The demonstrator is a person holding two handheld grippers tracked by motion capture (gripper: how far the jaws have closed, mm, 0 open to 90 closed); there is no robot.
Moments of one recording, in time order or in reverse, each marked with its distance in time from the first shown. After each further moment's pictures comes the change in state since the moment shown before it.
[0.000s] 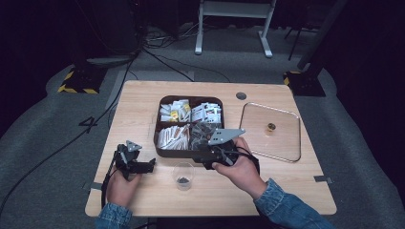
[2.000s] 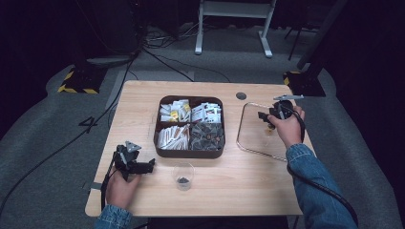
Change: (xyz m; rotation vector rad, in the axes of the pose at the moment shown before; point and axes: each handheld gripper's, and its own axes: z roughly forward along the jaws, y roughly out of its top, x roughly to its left) left arm 0.000 -0.001 -0.001 -0.002 0.010 -0.007; right arm -0.240 -0.086 -0.065 0.082 -0.555 0.375
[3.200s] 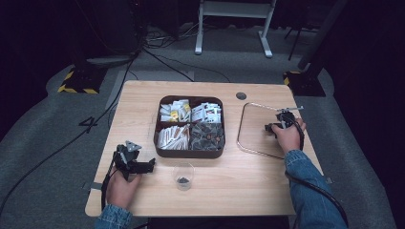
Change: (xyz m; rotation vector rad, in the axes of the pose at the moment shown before) left arm 0.000 0.001 0.001 0.002 0.006 -0.001; right arm -0.024 -0.049 0.029 0.173 -0.065 0.131
